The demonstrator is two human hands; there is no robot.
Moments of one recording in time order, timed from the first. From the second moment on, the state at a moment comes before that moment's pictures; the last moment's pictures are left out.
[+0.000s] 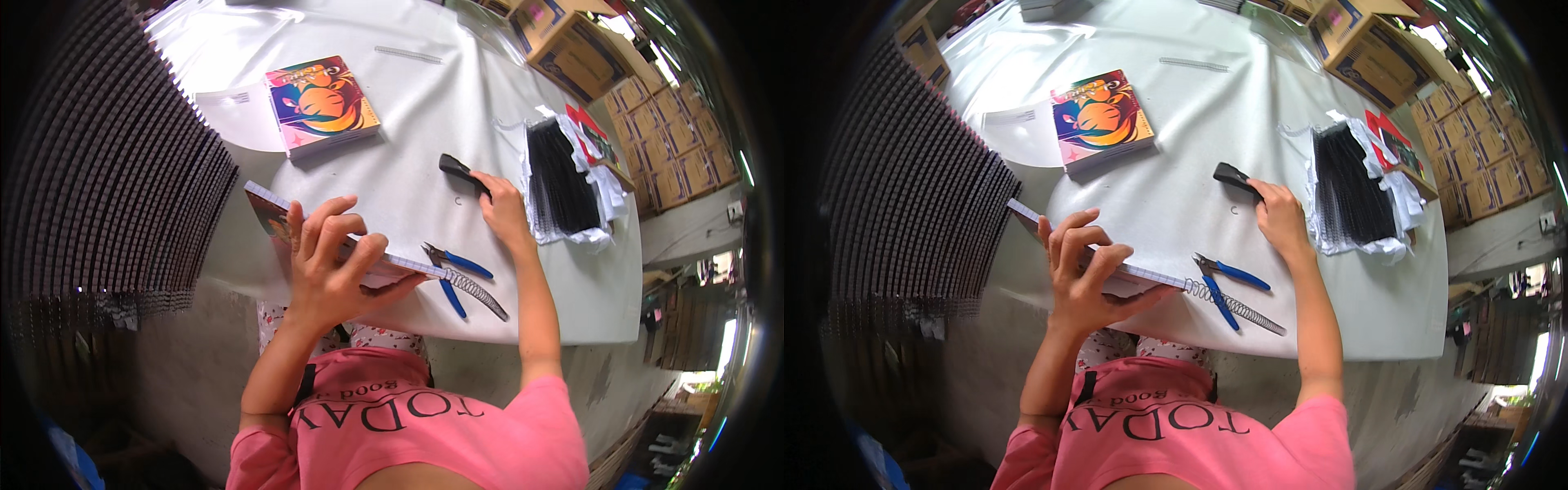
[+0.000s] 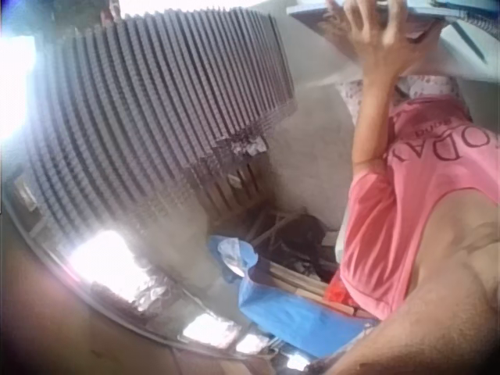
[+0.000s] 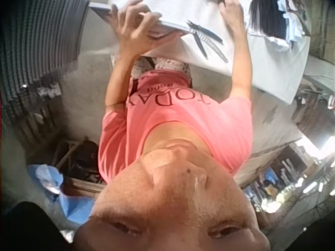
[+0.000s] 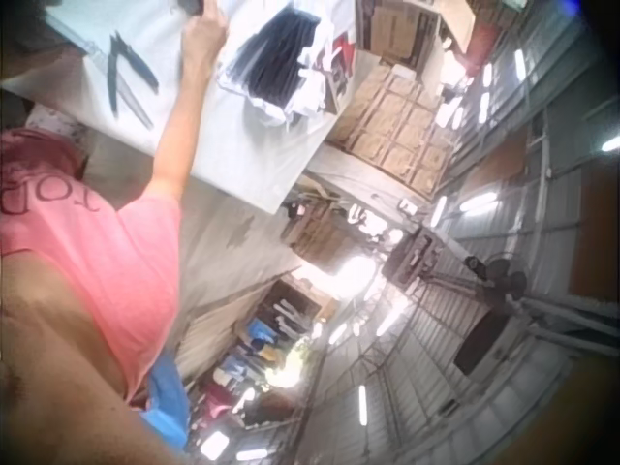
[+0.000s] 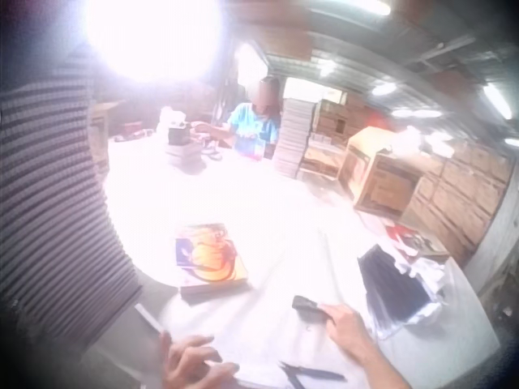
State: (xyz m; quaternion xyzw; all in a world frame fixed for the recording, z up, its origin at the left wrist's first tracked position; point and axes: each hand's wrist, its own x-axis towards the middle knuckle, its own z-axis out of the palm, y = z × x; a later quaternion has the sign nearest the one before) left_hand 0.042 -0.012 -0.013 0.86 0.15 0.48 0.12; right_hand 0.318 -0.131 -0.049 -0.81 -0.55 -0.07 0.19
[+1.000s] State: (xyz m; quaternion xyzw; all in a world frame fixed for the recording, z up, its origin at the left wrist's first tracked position) left_hand 0.021 0.014 0.002 0.85 0.22 0.46 0.10; right_hand 0.225 -0.080 0.011 -0.66 -0.57 0.19 0.45
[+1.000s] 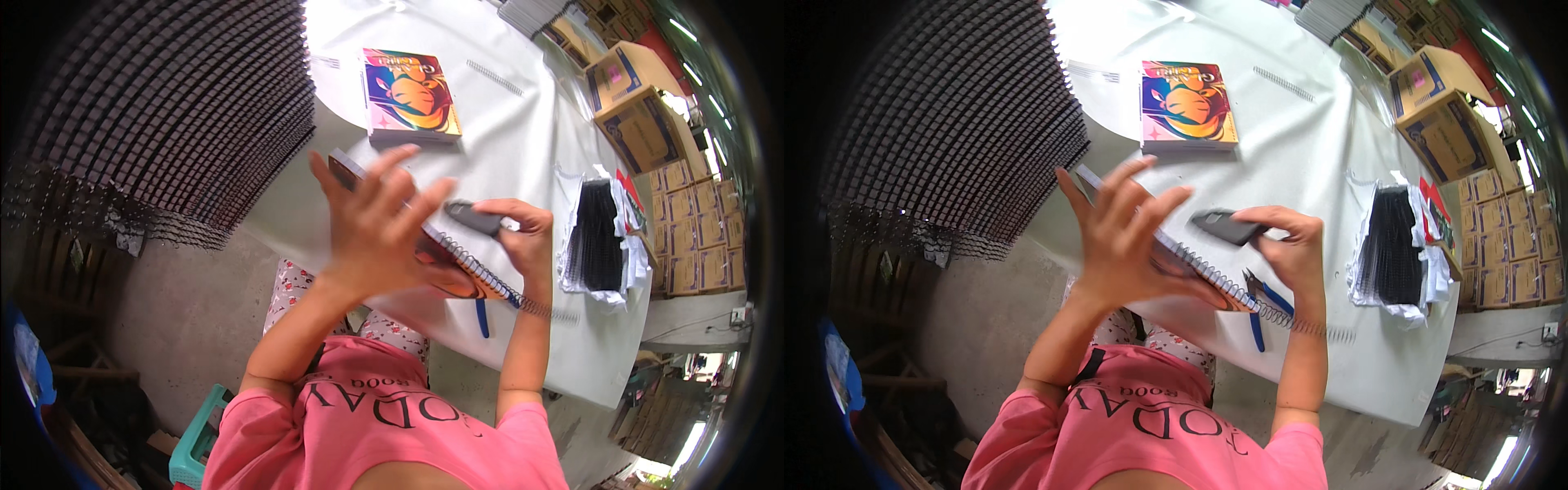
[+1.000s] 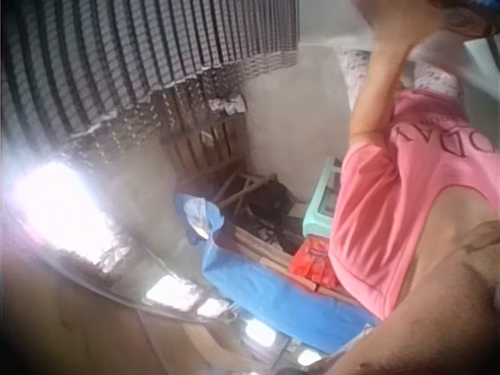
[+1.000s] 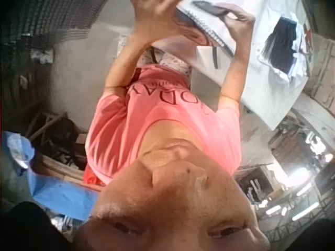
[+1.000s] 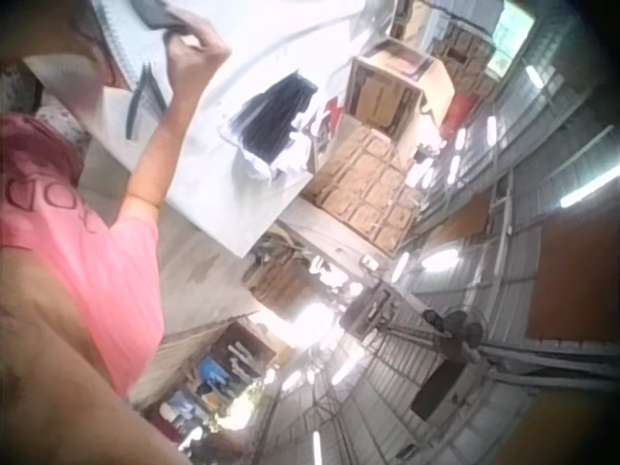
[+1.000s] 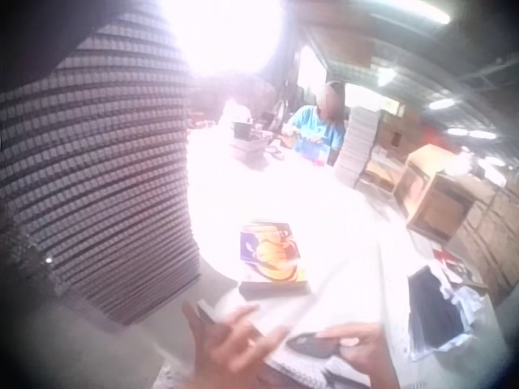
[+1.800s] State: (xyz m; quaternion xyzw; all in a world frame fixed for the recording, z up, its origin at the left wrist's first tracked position) left_hand 0.012 0.027 -0.014 0.75 0.26 0.48 0.37; right_hand 0.194 -0.044 0.021 -0.18 -0.68 0.35 0.62
